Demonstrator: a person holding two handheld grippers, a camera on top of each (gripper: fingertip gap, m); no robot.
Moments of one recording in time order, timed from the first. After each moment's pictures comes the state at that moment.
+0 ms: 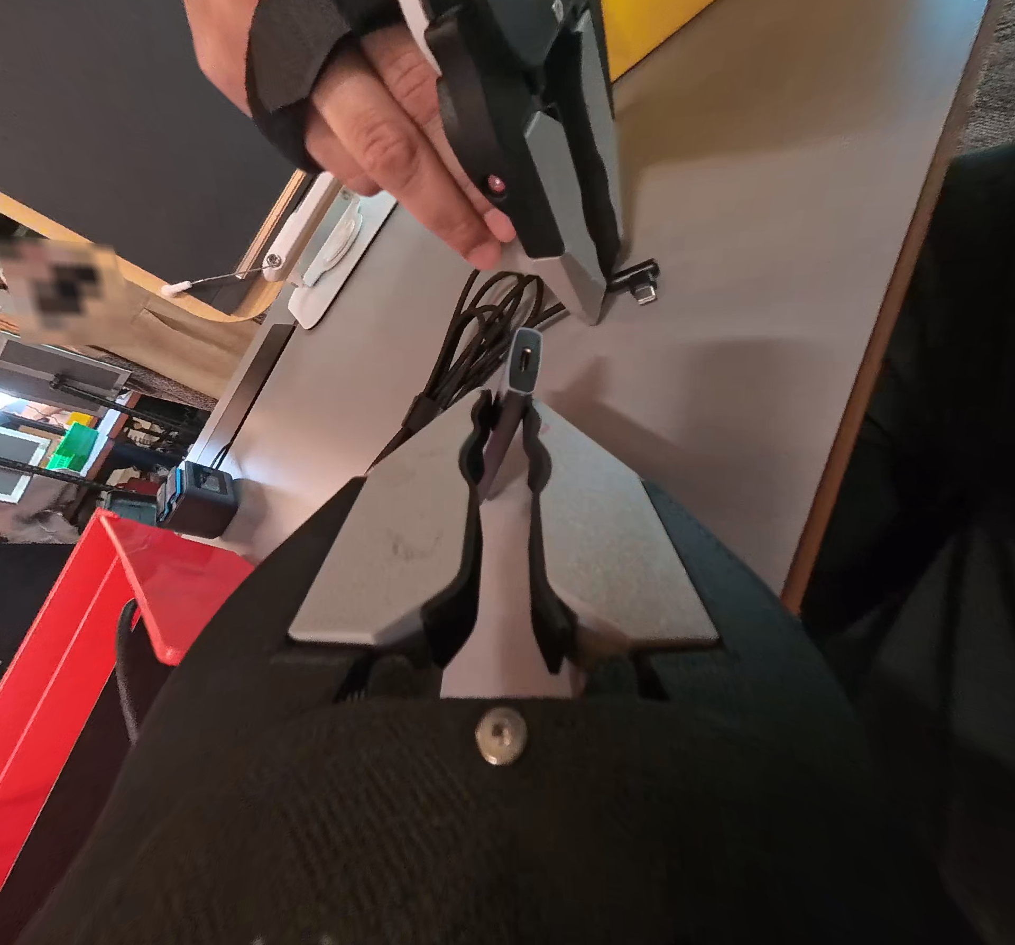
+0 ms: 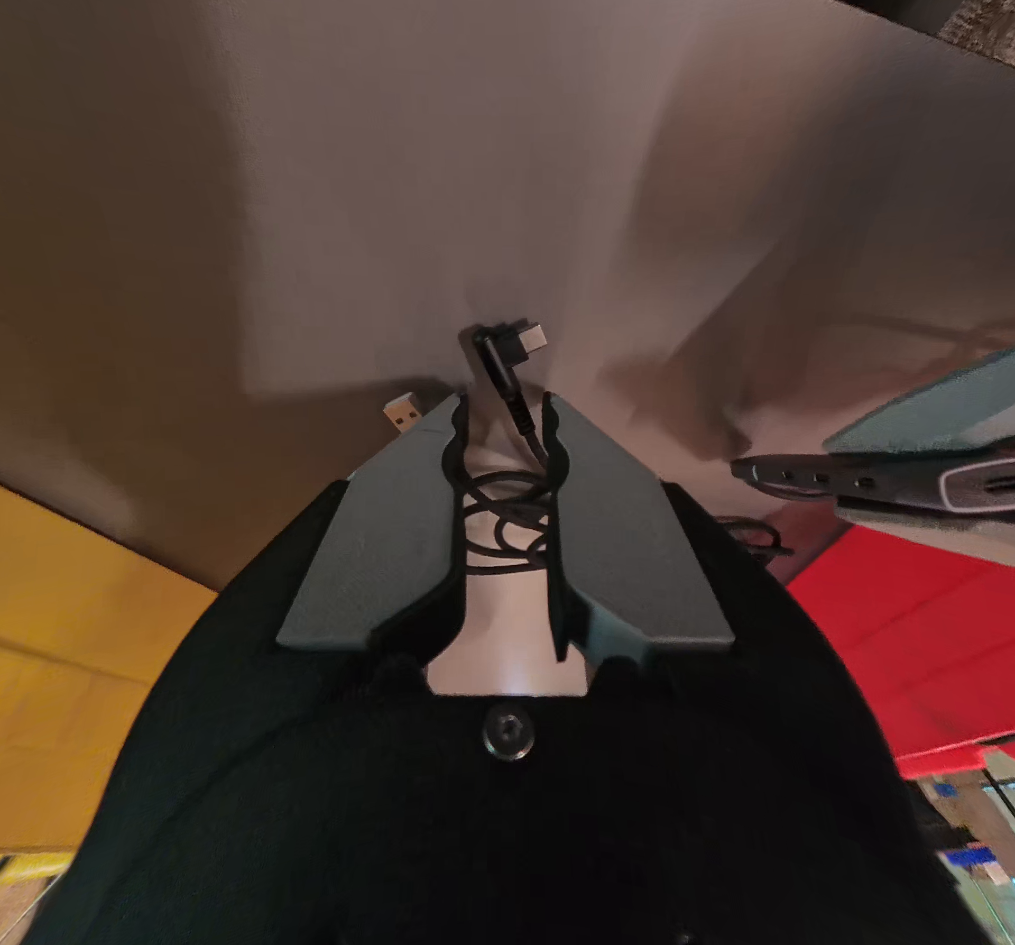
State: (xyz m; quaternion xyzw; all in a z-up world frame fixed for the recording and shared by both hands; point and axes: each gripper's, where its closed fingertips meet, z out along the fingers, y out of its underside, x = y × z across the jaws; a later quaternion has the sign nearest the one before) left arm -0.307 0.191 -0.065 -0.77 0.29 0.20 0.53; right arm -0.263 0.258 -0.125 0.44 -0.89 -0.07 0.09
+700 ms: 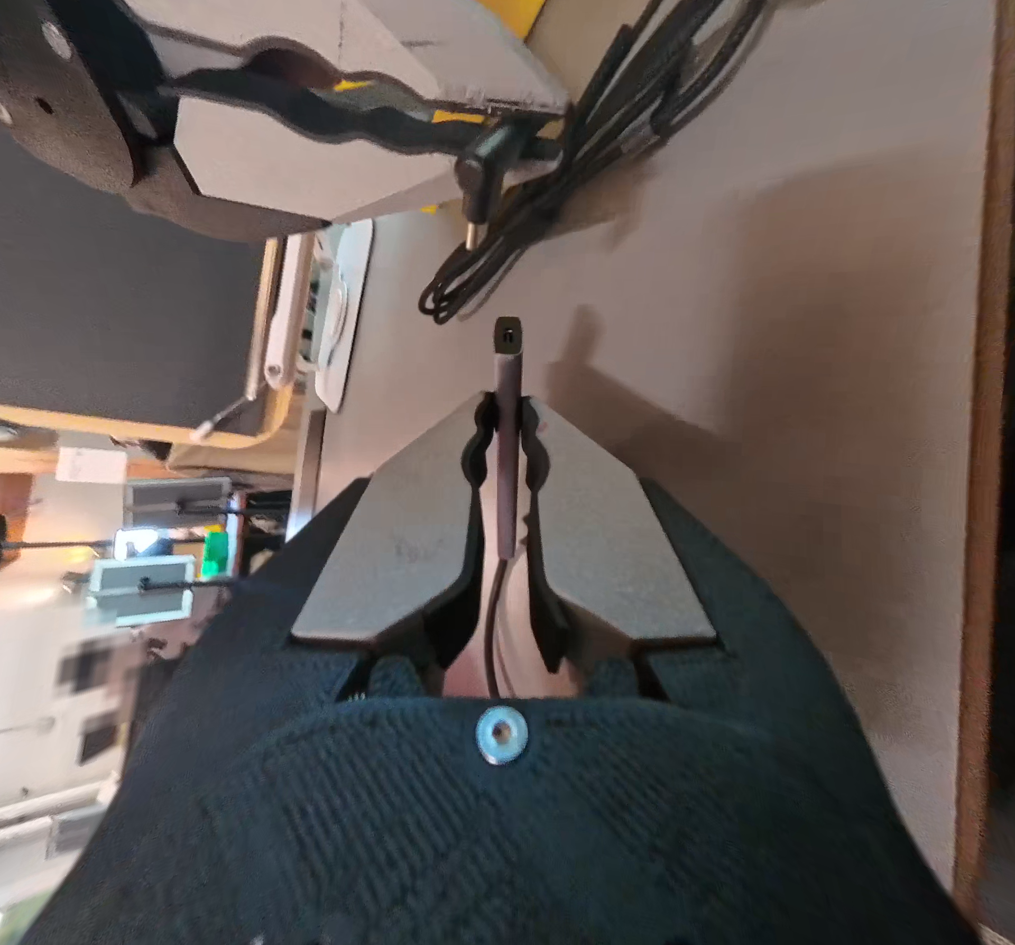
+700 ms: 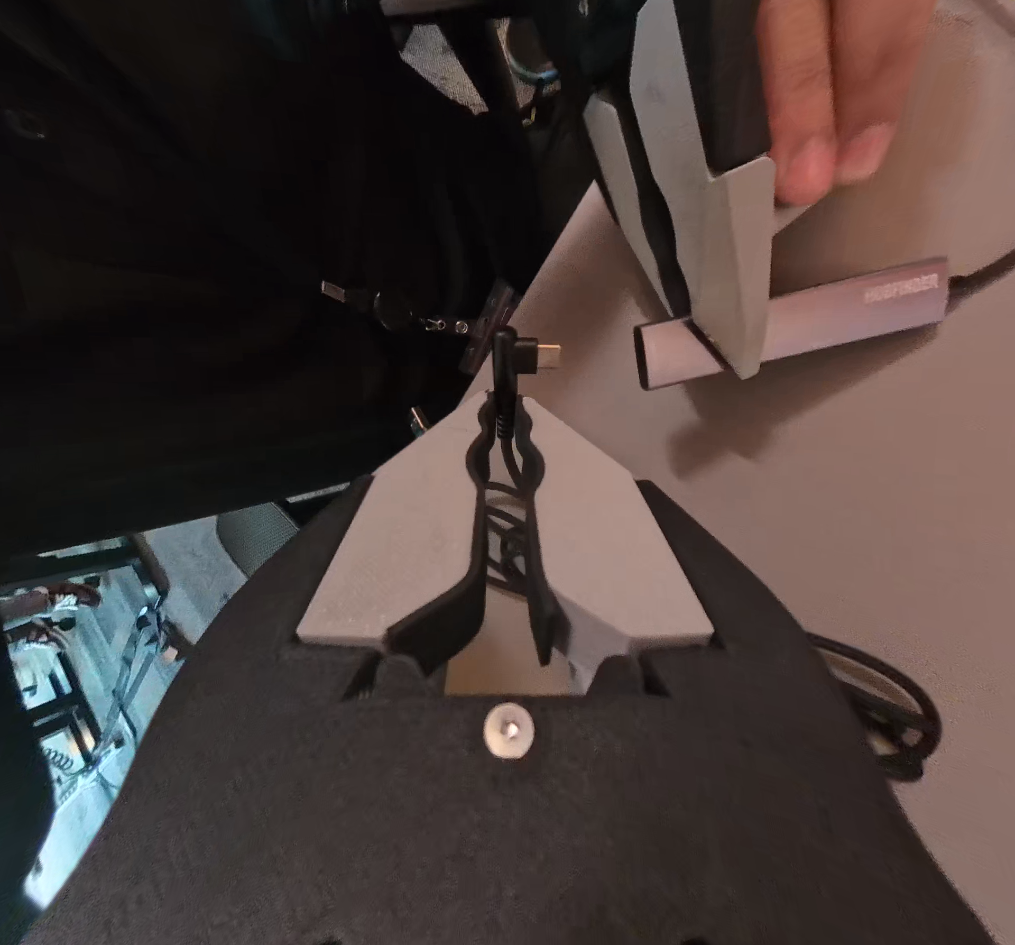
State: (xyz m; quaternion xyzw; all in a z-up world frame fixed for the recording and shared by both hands) left arm -0.291 0.233 -0.082 -0.72 0.44 0.29 0.46; right arm -0.218 0.218 -0.056 -0.17 -0.92 0.30 -0.19
